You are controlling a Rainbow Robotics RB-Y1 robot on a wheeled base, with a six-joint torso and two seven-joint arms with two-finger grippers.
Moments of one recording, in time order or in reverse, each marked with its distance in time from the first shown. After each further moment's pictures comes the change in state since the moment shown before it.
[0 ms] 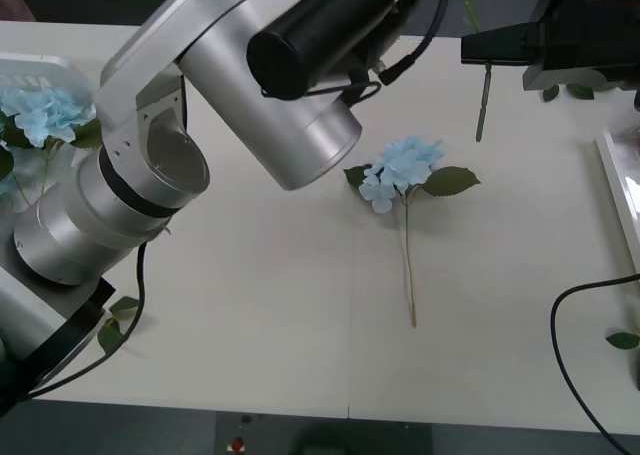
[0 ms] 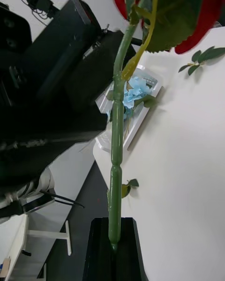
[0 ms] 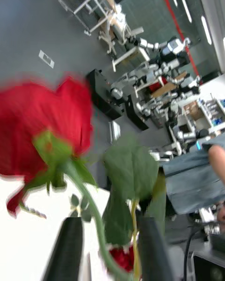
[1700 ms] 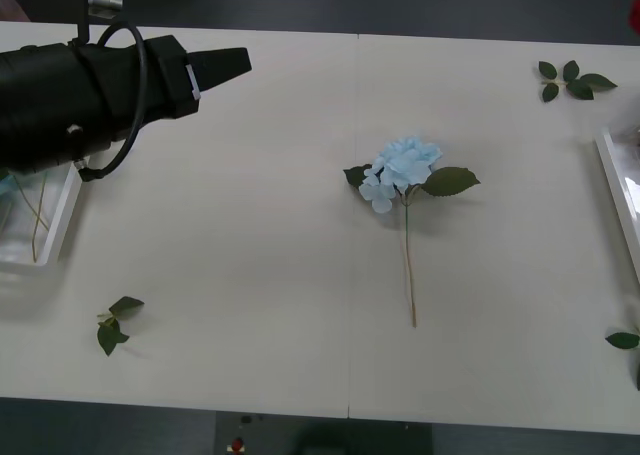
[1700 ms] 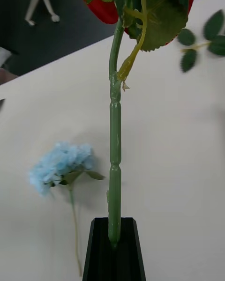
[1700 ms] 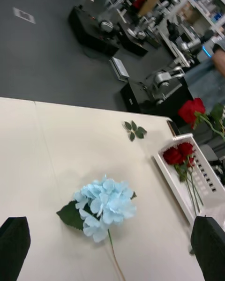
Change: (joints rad) right arm 0.312 -0.239 -0.385 0.000 0.467 0.000 0.000; left arm 0.633 0.478 0.547 -0.230 1.286 -0.217 -1.336
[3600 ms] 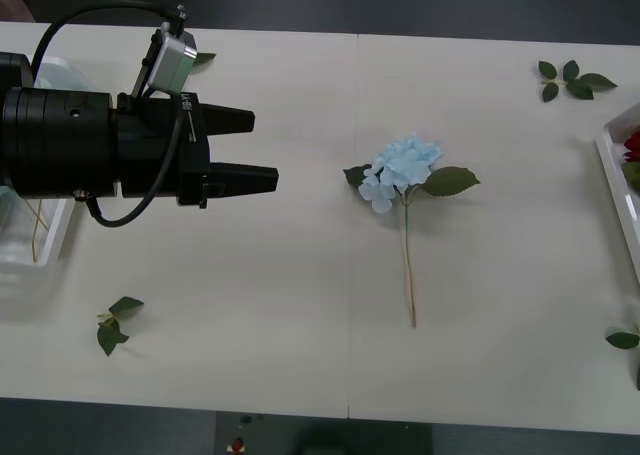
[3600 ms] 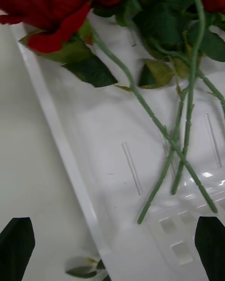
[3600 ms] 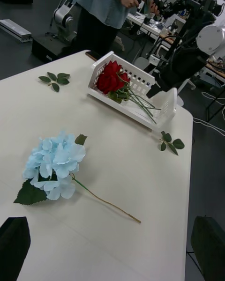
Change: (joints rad) right arm 0.190 -0.049 0.227 0.109 0.460 -0.193 0.014; left arm -0.049 -0.001 -0.064 0.137 0.516 0.260 -0.896
